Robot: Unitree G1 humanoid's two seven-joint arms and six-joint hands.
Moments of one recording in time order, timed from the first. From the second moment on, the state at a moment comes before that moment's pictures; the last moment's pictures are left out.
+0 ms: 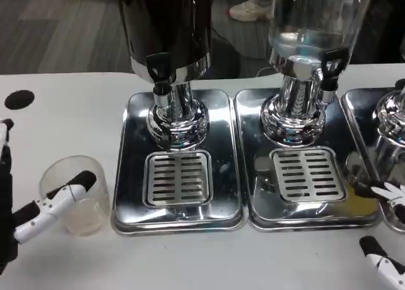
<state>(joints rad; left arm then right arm) 0.36 0.25 0.14 -0.51 0.99 0.27 -0.09 0.51 -0.47 -0.17 0.01 -0.36 -0.70 -0.03</state>
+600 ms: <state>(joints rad) 0.24 0.32 -0.04 -0.40 1.19 0.42 -0.22 0.54 -0.48 -0.19 0.06 -0.34 -0.78 -0.03</state>
